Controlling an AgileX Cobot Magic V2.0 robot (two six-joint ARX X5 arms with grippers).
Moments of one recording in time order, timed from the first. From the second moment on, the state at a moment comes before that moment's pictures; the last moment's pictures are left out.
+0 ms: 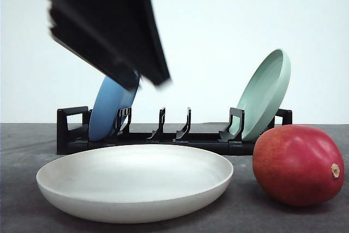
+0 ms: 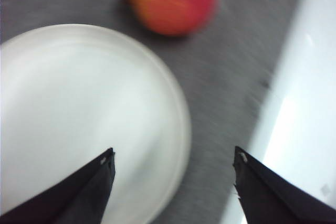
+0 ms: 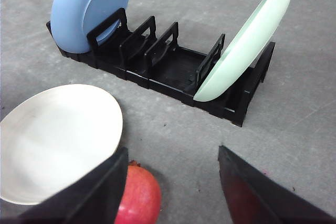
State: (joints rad) left_arx -1.02 1.17 0.88 -0.60 0.03 0.01; right_arx 0.27 0.45 0.64 -0.64 -0.29 0.00
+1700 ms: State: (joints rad) left_arx -0.14 0.70 0.73 -0.61 0.23 -0.02; right_arx 0.71 1.02 0.81 -0.73 0.02 0.43
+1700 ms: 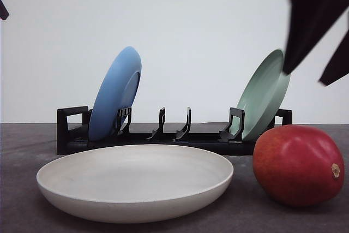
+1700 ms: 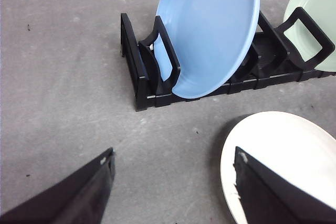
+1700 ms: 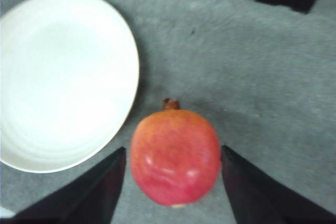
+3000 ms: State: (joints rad) left_arx -0.14 0.70 0.73 -0.61 0.23 -0.02; right_arx 0.71 1.39 0.91 -0.85 0.01 0.33
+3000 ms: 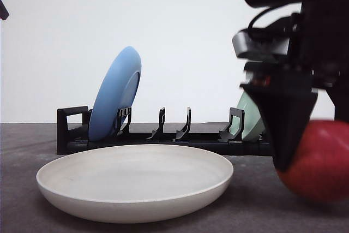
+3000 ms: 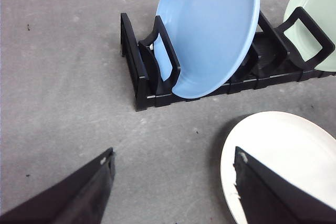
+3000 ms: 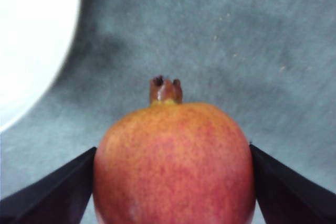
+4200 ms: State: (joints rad) left_arx -0.14 0.70 0.73 -0.61 0.23 -0.02; right_arx 0.89 1.65 0.99 -0.30 -0.18 0.10
